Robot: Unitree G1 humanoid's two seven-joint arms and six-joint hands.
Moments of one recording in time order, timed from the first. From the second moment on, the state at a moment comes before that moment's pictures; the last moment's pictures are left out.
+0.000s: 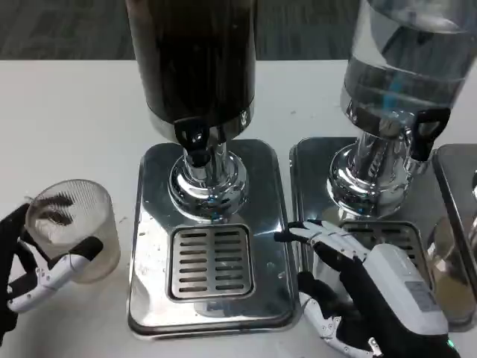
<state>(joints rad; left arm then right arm) 0.08 0.54 0.06 0.67 0.40 -0.82 0.45 0.35 -0.33 0.25 -0.13 -0.64 -0.42 -0.18</state>
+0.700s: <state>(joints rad) 0.13 0.47 0.05 0.51 0.36 -0.83 0.26 0.35 -0.33 0.24 -0.12 -0.62 -0.43 -0.17</state>
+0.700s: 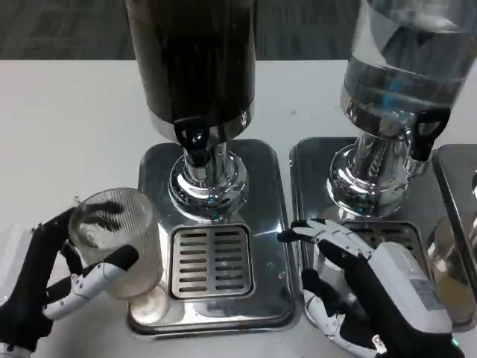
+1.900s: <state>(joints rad) -0.09 0.38 -0.09 0.69 0.48 -0.83 0.27 0.36 -0.32 0.23 -0.12 -0.60 -0.43 -0.17</state>
